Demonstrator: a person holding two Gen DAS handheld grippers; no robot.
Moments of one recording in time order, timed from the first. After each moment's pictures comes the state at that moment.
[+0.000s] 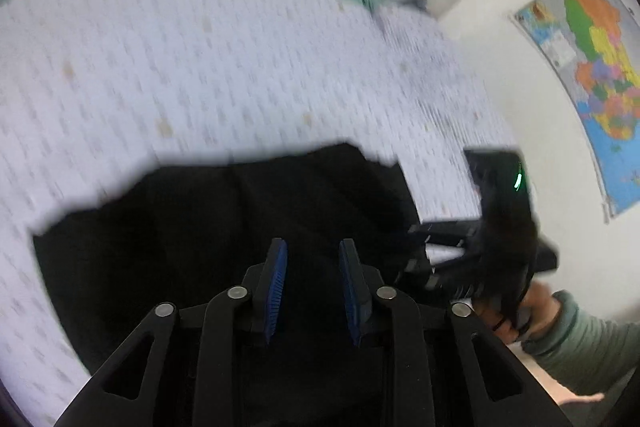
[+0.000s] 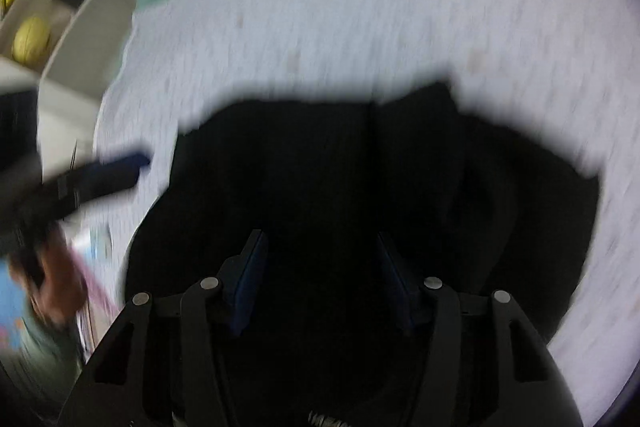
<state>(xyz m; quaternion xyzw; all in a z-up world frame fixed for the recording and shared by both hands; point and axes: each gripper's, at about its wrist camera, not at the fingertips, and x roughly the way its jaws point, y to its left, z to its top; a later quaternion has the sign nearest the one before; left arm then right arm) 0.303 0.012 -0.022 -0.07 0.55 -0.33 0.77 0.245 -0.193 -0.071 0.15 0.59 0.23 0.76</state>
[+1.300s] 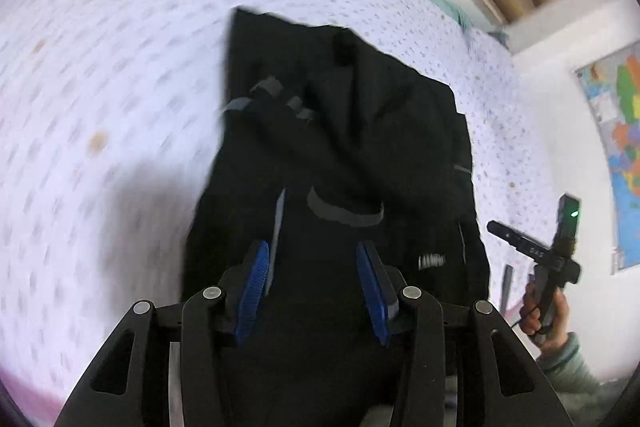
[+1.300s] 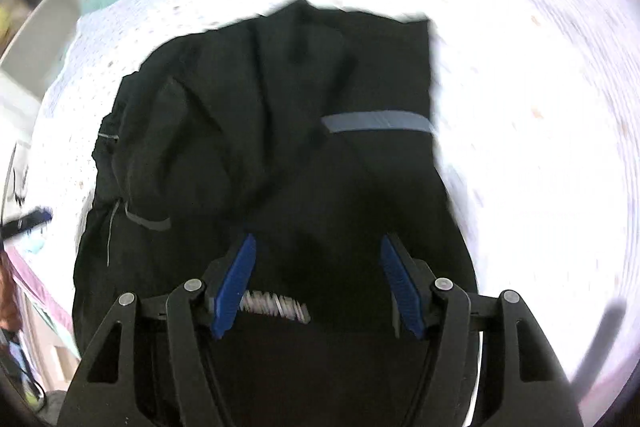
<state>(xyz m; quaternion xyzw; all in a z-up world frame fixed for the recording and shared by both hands) 0.086 0.185 -0.031 -0.17 0.57 -0.16 0.79 0.042 -0.253 -0.045 0.13 0.55 0.05 0.82</state>
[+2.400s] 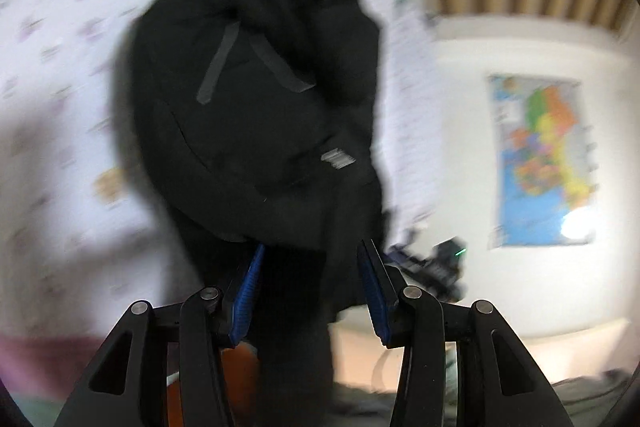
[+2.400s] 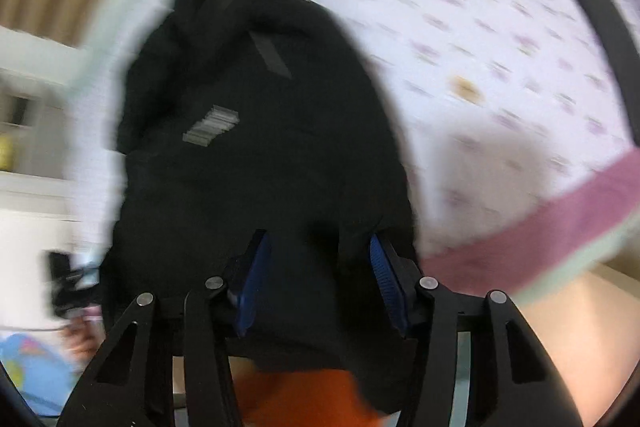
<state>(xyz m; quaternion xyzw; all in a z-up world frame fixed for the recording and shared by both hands) 0.016 0.183 -0.115 -0.37 0.58 -0.33 0.64 -0.197 -0.341 -0.098 0.37 0.53 0.04 0.76</state>
